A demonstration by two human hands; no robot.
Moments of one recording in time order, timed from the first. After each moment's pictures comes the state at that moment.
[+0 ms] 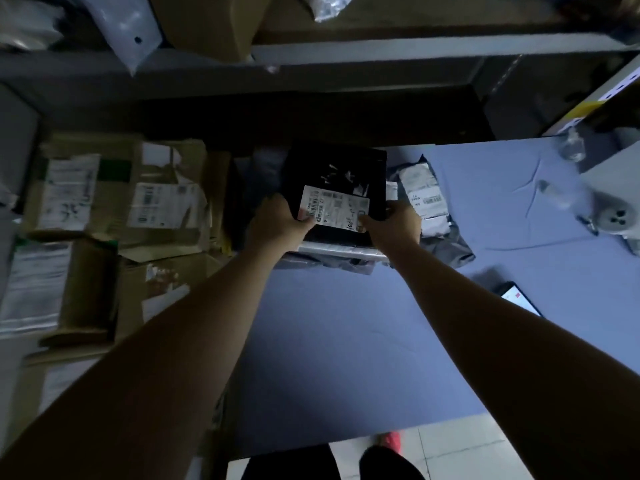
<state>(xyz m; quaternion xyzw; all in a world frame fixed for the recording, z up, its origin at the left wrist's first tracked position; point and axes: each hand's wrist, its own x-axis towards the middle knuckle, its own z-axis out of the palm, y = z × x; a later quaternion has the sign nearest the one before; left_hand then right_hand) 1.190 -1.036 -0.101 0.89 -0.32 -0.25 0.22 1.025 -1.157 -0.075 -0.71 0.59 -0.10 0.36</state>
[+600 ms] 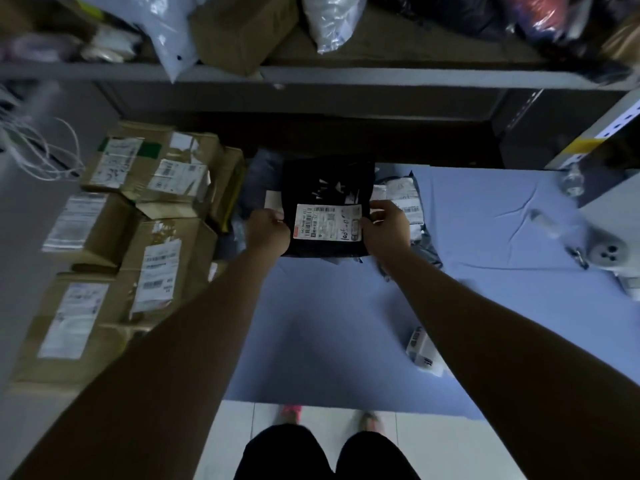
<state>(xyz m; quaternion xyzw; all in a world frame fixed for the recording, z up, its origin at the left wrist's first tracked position) 1.091 -1.024 -0.069 0.89 -0.05 -0.20 0.40 0.950 -1.173 -0.054 -0.73 0.47 -0.16 0.47</state>
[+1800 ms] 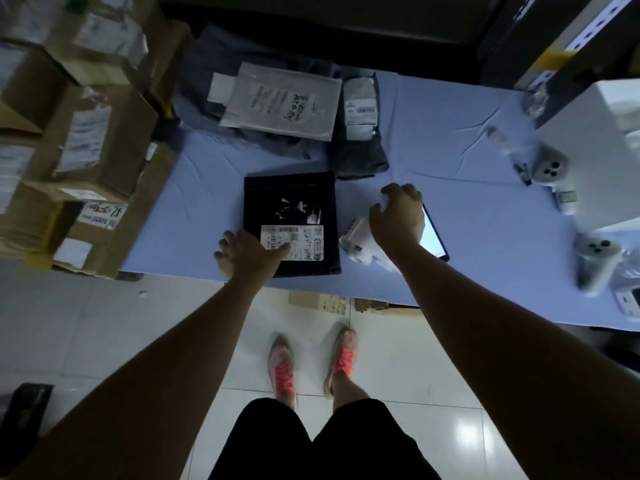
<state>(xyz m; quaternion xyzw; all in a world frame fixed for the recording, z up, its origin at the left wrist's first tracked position) 0.837 -0.954 -0.139 0.97 -0.06 -0.22 0.05 0.734 -1.171 -0.100 -0.86 0.46 -0.06 0.22</state>
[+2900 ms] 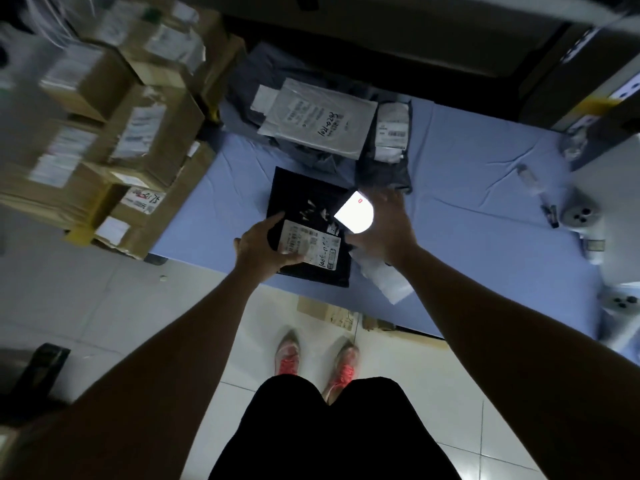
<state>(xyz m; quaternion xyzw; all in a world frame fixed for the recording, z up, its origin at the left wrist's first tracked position) 0.847 -0.936 -0.124 0.92 -0.14 -0.22 0.28 0.761 -1.167 -0.086 -0.93 0.22 0.03 0.28</state>
